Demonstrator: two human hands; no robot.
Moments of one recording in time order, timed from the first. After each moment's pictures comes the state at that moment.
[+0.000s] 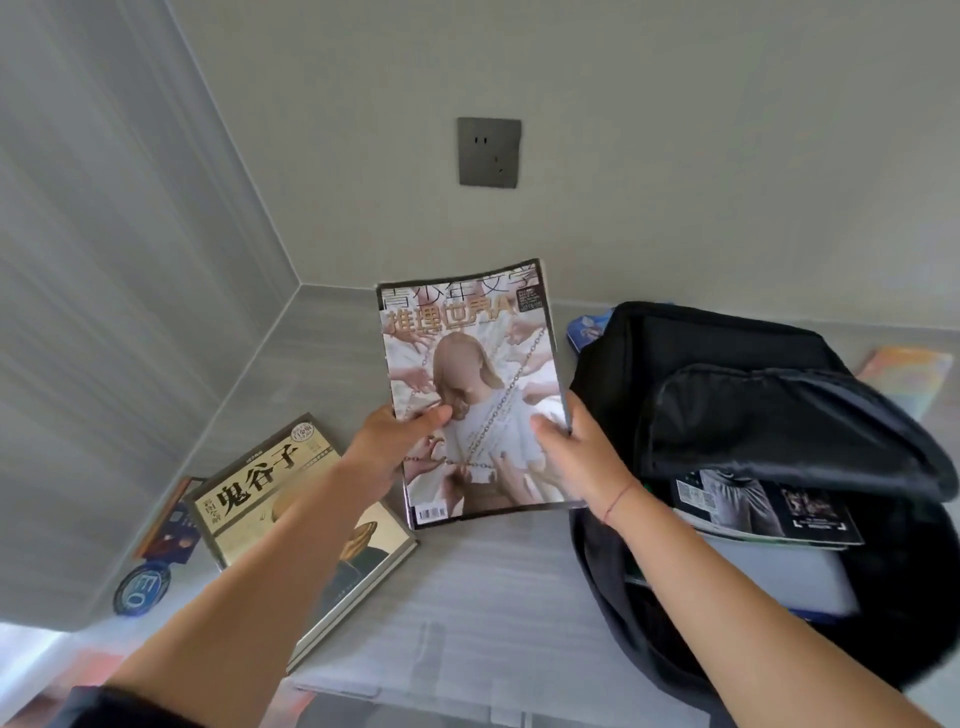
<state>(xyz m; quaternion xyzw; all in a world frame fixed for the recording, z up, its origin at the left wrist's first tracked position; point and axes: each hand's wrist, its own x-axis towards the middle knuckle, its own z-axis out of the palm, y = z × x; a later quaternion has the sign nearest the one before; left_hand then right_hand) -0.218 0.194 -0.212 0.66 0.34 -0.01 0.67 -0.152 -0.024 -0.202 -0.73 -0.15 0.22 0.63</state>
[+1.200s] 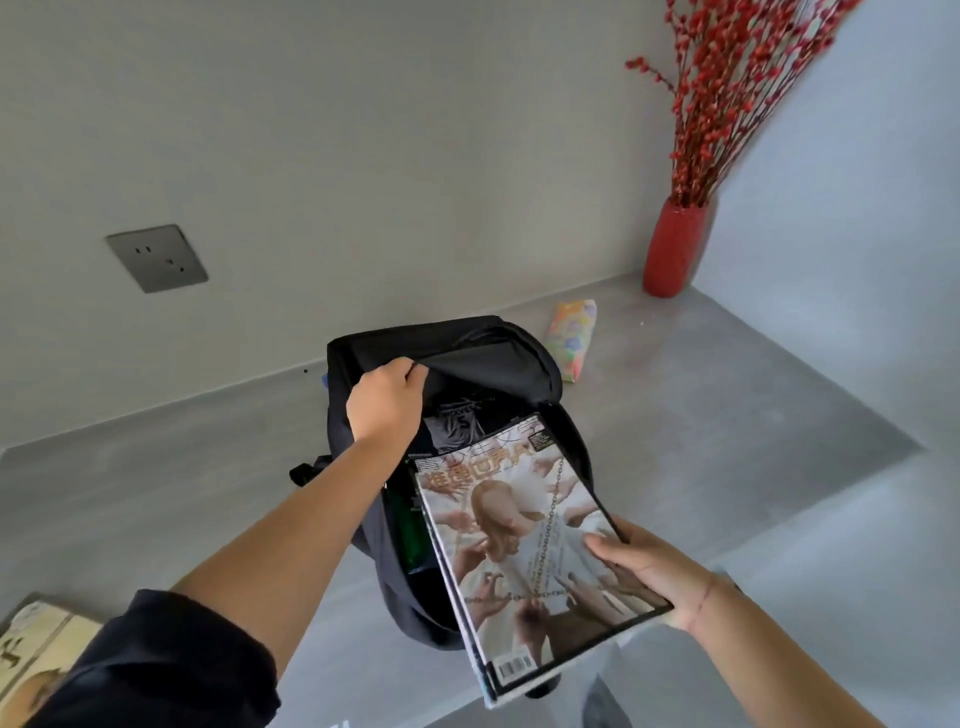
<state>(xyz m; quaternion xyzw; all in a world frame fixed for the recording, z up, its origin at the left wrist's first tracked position) -0.115 -0.086 -0.131 0.95 0.03 0.15 0.29 -0.268 -0.358 -0.209 -0.58 0.12 0.30 0.75</state>
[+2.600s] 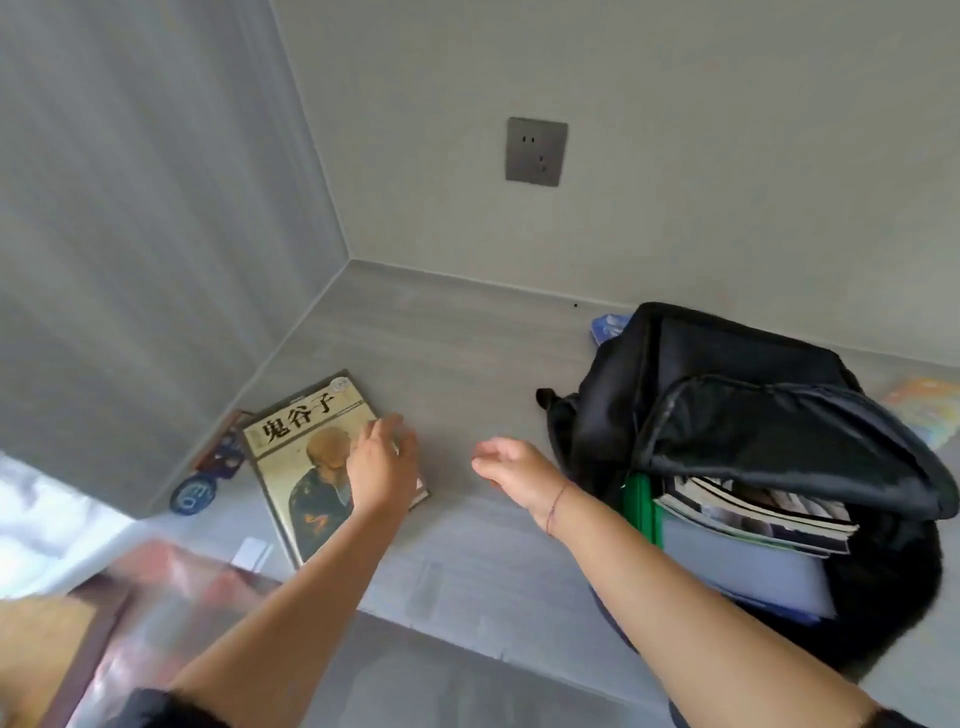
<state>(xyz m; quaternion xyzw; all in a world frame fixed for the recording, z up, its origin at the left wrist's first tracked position) -0.296 0.146 -0.228 0.84 0.41 0.17 0.31 -0.210 0.000 -0.216 -0.76 -0.15 0.40 0.49</state>
